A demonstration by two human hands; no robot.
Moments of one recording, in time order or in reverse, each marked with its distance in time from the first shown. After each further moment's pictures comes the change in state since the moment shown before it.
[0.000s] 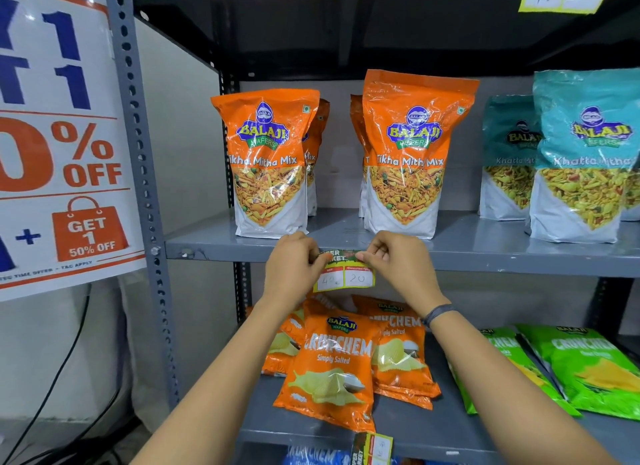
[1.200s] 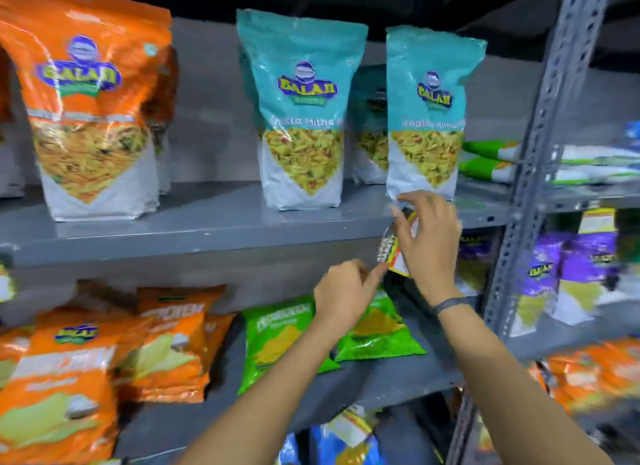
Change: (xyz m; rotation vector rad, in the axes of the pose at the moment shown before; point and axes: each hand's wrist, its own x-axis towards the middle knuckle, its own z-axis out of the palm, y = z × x) left_hand -0.053 0.405 0.273 -0.342 -0.477 -0.028; right_hand -0.076 0.314 -0.286 -0.429 0.472 0.154
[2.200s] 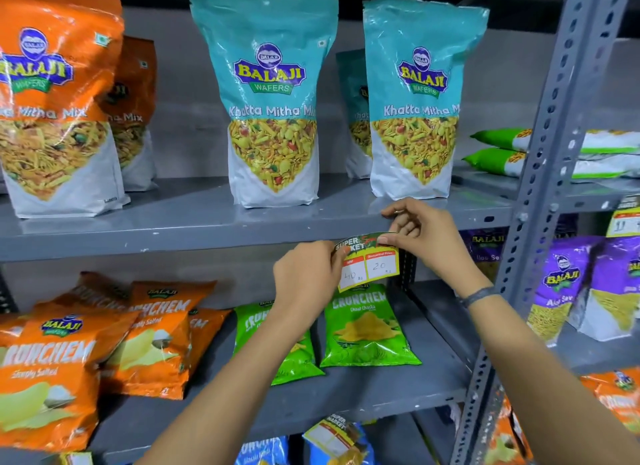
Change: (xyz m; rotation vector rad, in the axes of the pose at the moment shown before) left_hand 0.023 0.020 -0.001 0.343 0.303 0.079; right_hand 0.036 0.080 0.001 0.603 -0.534 0.038
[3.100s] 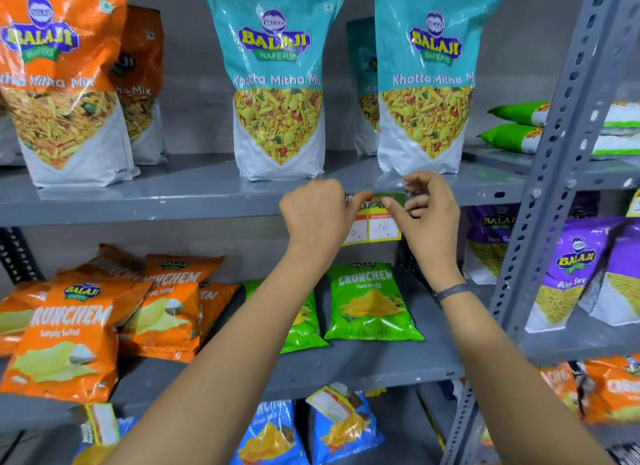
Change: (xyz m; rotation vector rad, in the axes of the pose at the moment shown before) left_hand 0.025 0.027 -0.014 0.250 0.203 -0.025; right_hand -0.019 0.007 0.033 -0.019 0.490 -0.074
